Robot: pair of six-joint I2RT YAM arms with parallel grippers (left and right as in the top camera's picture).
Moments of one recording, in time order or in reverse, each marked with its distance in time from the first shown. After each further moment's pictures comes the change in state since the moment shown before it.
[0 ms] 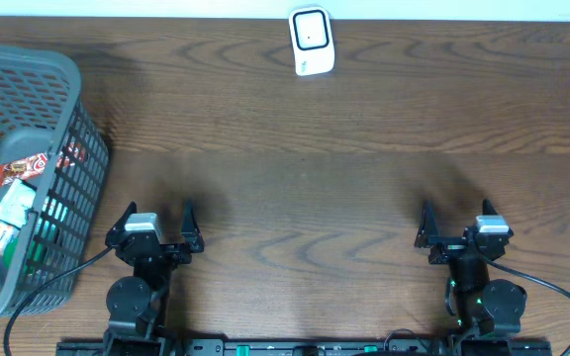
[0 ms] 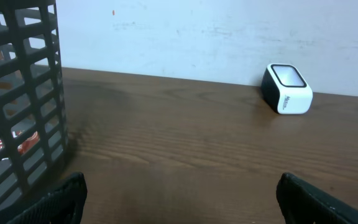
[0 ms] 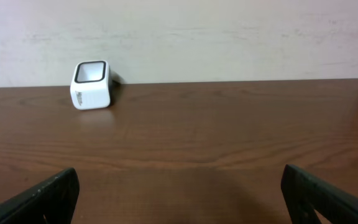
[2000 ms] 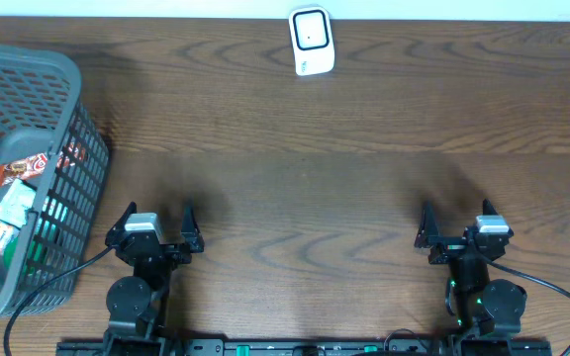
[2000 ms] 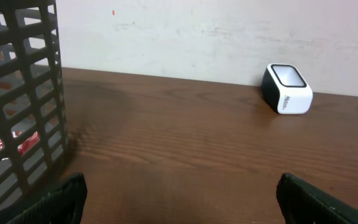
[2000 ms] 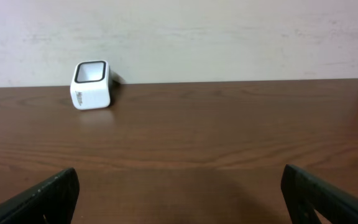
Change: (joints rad) left arm 0.000 0.000 0.000 0.000 0.000 0.000; right arm 0.000 0.000 0.000 0.000 0.000 0.000
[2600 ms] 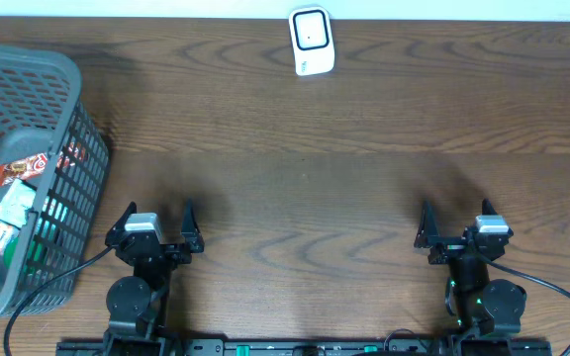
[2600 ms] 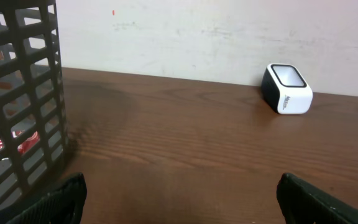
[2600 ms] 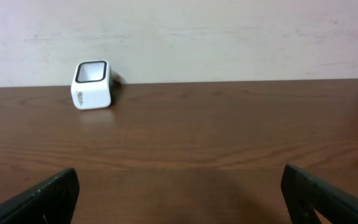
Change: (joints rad) left arm 0.000 0.000 0.000 0.000 0.000 0.000; right arm 0.003 0.000 0.000 0.000 0.000 0.000
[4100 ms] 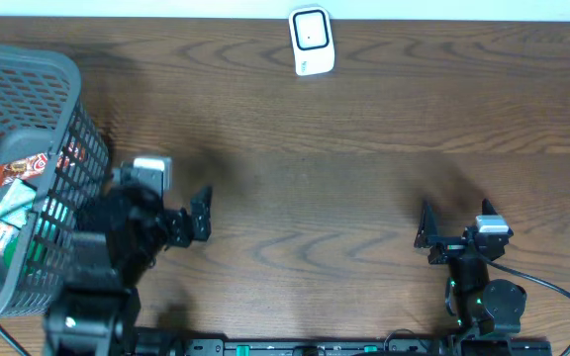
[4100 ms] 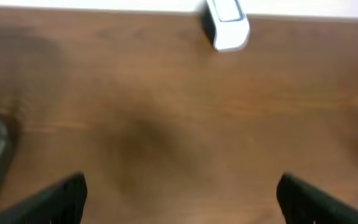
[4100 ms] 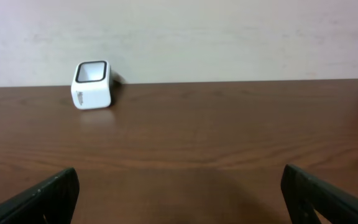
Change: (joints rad) left arm 0.000 0.663 0.762 -0.549 0.280 0.026; right arm 0.000 0.000 0.000 0.000 0.000 0.000
